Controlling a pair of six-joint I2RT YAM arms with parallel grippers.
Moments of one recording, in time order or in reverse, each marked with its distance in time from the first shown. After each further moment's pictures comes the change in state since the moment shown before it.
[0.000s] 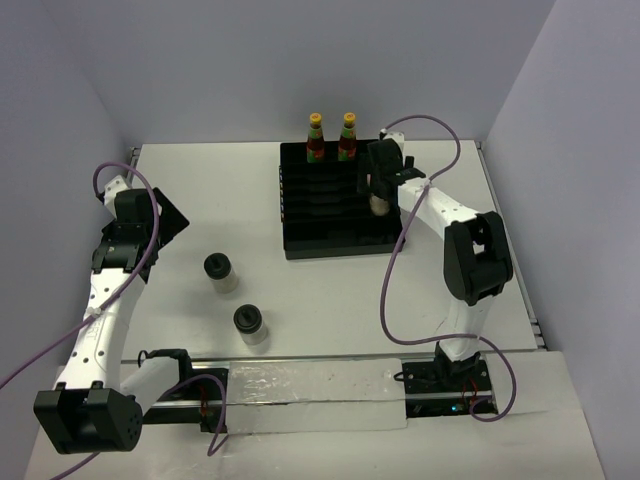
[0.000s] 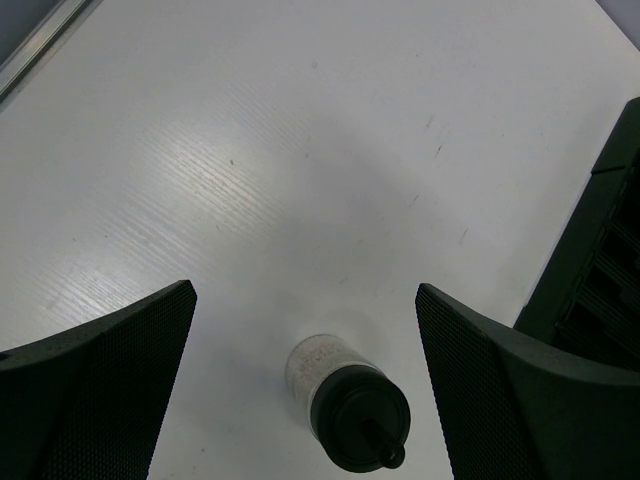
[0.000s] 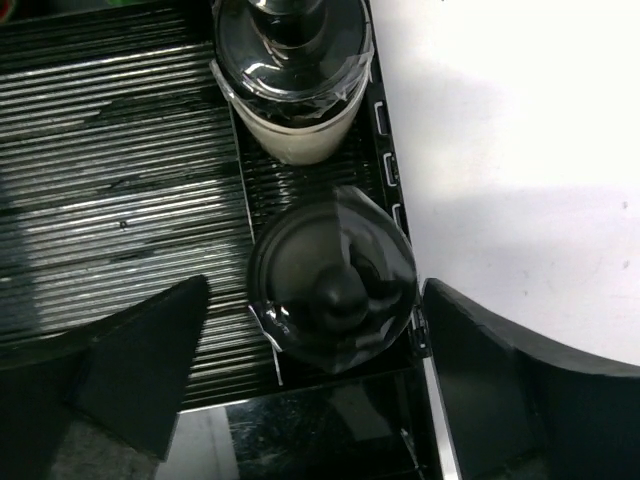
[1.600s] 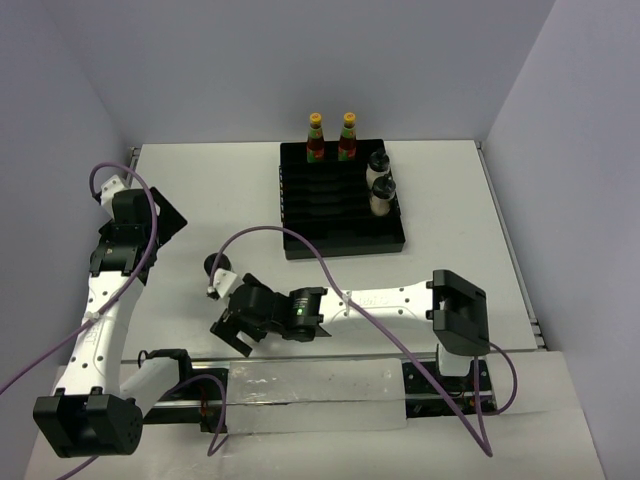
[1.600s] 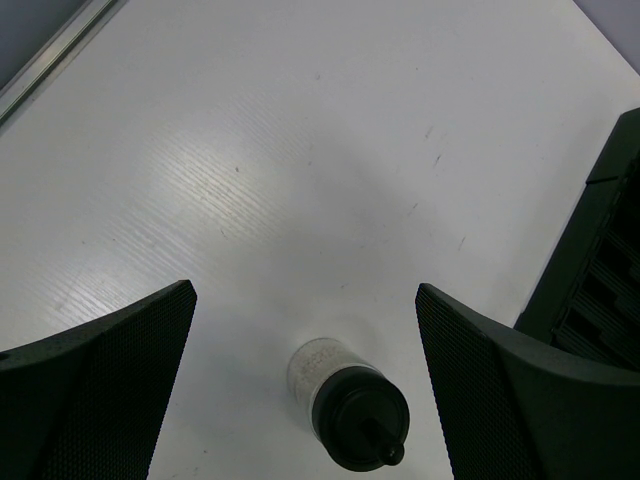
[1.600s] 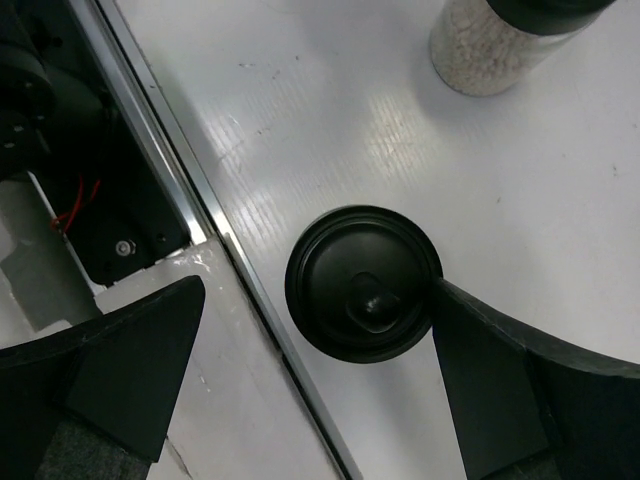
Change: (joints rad) left arm 0.000 -0.019 0.009 -0.009 -0.019 0.000; right arm 1.061 -0.101 -0.100 0.010 -0.170 -0.055
